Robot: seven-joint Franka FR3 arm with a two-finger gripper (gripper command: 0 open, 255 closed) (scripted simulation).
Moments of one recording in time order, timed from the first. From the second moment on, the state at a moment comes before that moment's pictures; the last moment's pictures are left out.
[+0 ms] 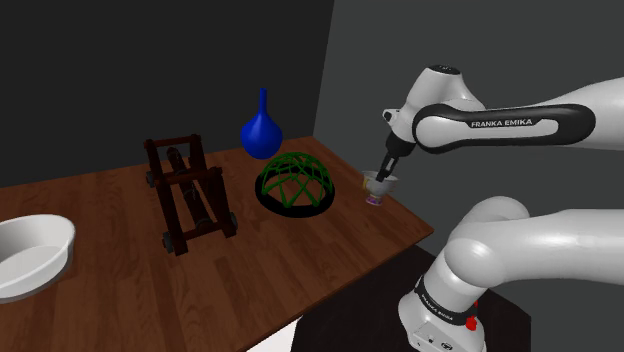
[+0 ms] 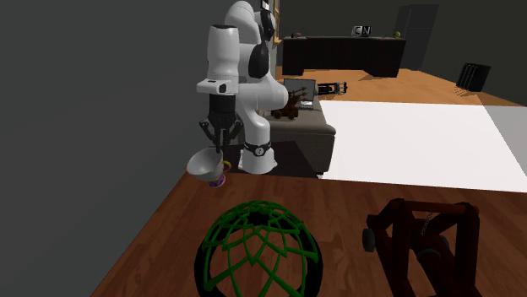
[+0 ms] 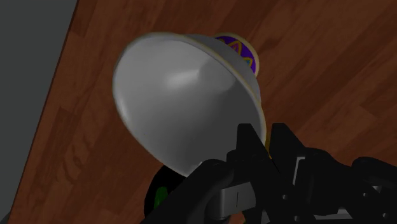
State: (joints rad) arm -0.15 -0.93 -0.34 -2.91 -0.37 2.19 -0.47
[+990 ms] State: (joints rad) arm -0.12 -0.97 -0.29 -2.73 -0.30 1.97 -0.49
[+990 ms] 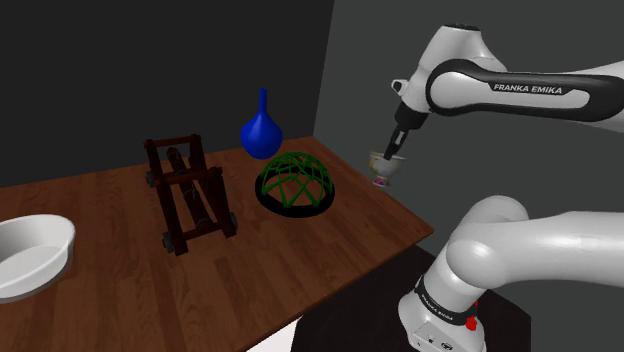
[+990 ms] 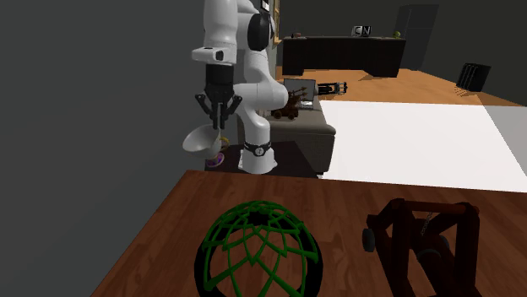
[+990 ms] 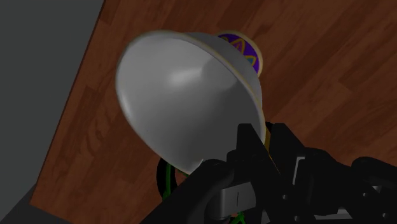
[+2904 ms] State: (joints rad) arm -0.02 -0.81 -0.09 -2.39 -0.15 1.76 -0.35
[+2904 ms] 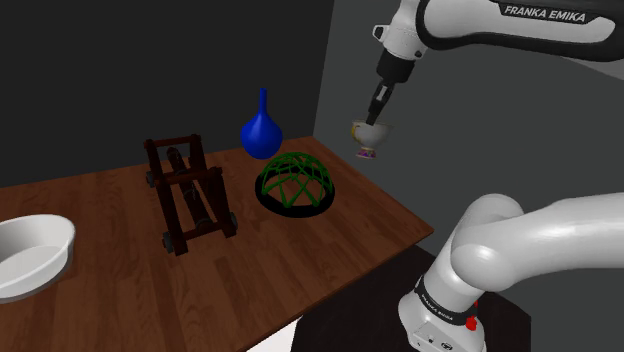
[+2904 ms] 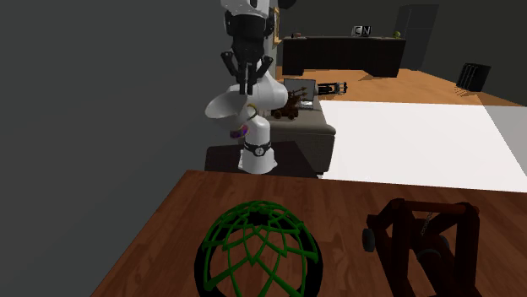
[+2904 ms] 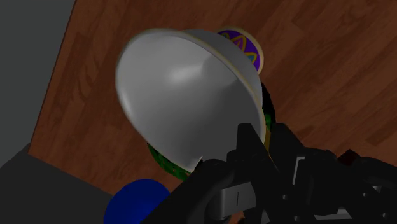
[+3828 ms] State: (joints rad) arm 0.05 -0.49 0.17 -2.15 -0.06 1.81 -0.06
